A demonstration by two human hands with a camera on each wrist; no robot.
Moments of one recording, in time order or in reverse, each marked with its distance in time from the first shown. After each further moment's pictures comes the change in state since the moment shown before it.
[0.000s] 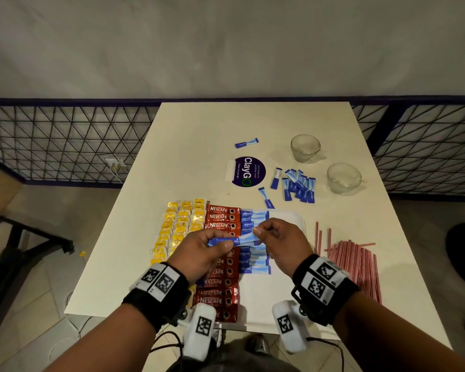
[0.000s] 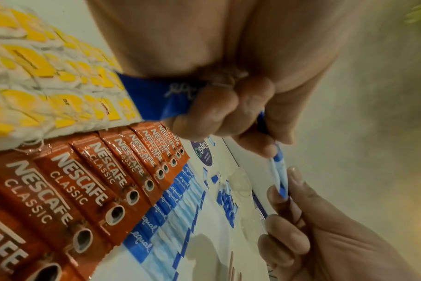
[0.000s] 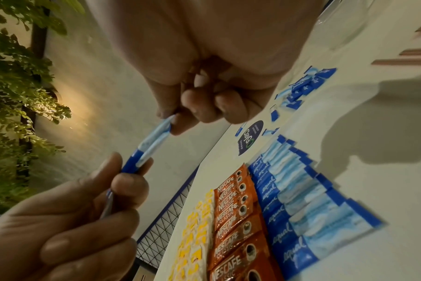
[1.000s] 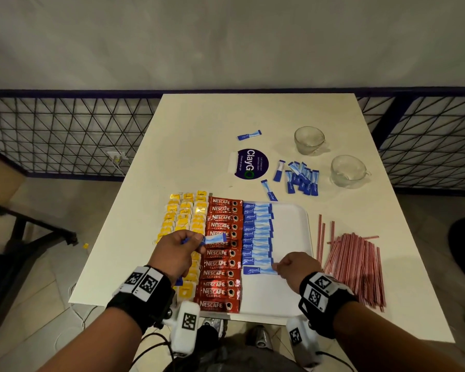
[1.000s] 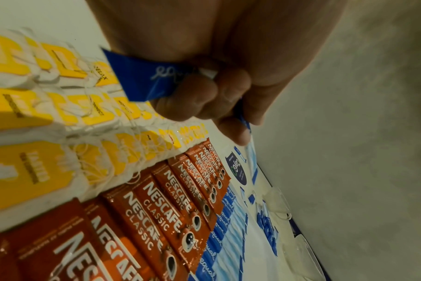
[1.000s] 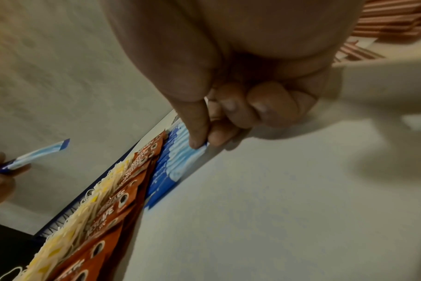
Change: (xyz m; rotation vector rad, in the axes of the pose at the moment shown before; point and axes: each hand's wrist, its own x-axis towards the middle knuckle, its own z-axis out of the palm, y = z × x) left_hand 0.000 -0.036 -0.033 0.081 0.311 -0.094; right_hand -0.011 0.072 0.002 -0.583 -0.170 0.456
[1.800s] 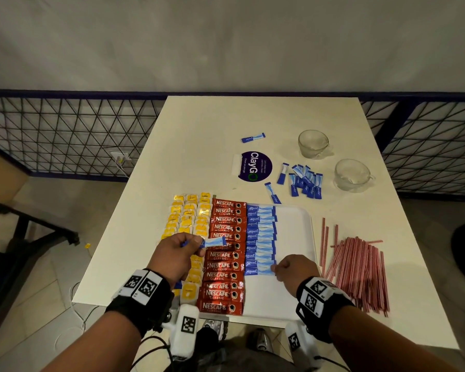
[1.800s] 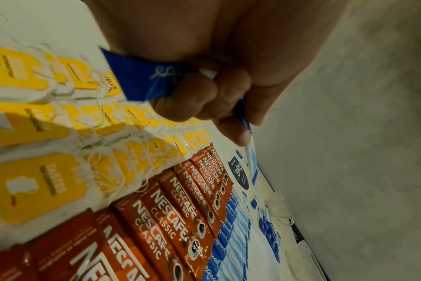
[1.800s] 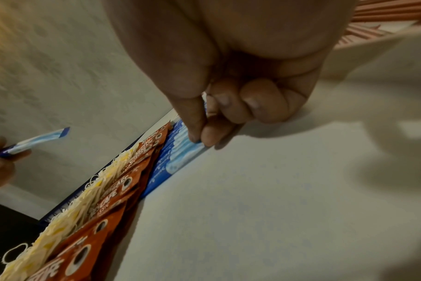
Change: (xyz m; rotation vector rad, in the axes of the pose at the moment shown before) left_hand -0.006 0.001 -0.008 -0.037 0.009 -0.007; right_hand 0.004 -0.006 0.013 0.005 0.048 0.008
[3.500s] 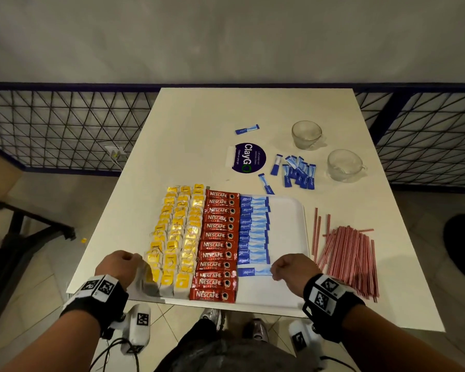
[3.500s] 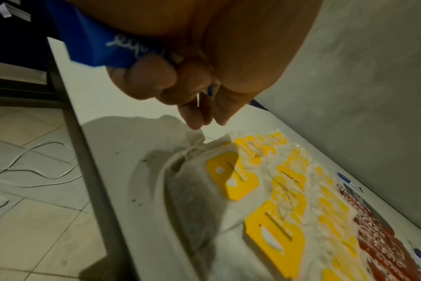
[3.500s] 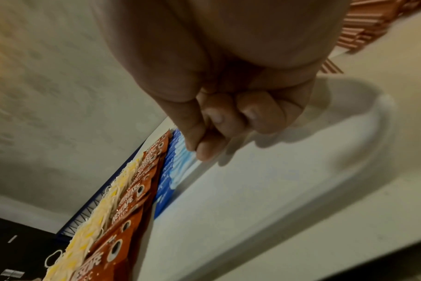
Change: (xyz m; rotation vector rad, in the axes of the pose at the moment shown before) left_hand 0.034 -0.084 -0.091 0.697 0.310 -0.277; right_hand -0.019 0.024 -0.005 0.287 -0.157 -0.077
